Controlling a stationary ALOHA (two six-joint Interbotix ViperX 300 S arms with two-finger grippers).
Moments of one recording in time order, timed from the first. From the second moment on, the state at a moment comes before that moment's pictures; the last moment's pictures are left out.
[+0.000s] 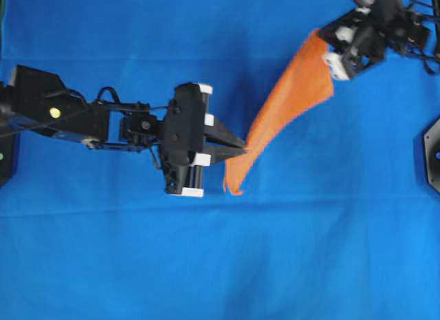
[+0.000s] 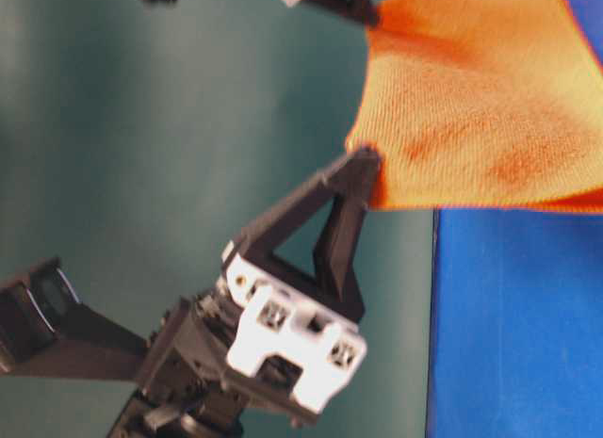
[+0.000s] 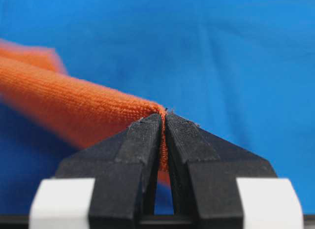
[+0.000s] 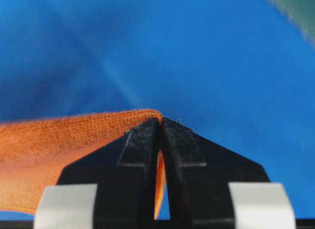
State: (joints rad) left arm -0.04 0.03 0.55 -0.02 -0.13 0.17; right arm -0.56 -0.29 0.88 -0.44 0.11 0.57
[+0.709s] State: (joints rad) left arm -0.04 0.09 0.49 -0.02 -0.15 0.24; right arm -0.54 0.00 0.51 -0.51 0.07 0.55
